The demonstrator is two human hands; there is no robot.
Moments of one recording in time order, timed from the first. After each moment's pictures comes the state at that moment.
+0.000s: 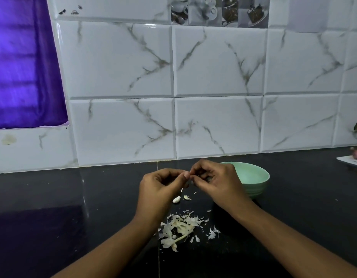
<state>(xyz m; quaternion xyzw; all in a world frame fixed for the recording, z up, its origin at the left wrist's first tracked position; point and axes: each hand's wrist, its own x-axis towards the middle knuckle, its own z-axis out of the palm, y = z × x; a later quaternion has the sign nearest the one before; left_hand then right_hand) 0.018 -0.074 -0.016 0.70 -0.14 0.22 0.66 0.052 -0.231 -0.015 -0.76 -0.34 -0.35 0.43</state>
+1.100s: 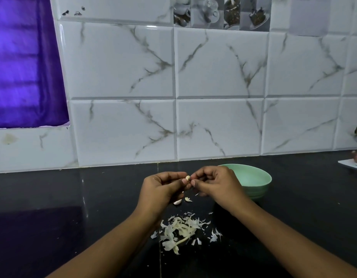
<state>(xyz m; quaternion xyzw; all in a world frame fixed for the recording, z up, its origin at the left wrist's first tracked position) 0.032 -0.072 -0.018 0.62 -0.10 0.08 0.77 0.050 -0.227 -0.012 -0.78 -0.22 -0.17 0.55</state>
